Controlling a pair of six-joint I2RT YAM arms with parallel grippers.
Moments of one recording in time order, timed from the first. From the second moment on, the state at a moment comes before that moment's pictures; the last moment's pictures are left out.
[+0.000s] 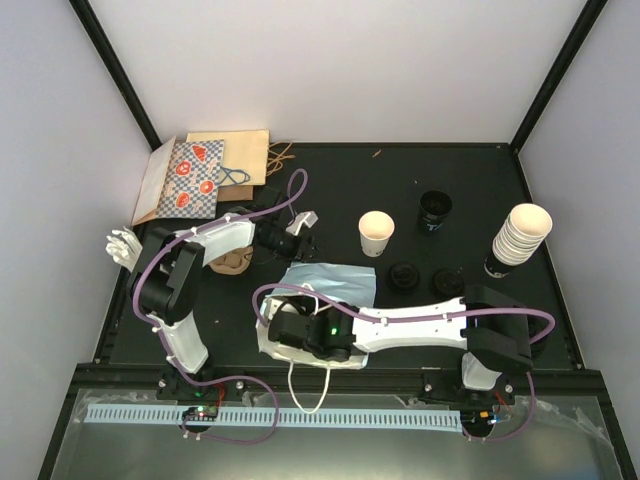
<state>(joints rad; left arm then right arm) -0.43 1.78 1.10 -0.47 0.75 -0.22 1.44 1.69 1.13 -0.51 0.73 -0.20</state>
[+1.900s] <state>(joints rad) -0.17 1.28 1.02 -0.62 0.53 -0.34 1.11 1.77 1.40 -0.70 0.29 -0.23</state>
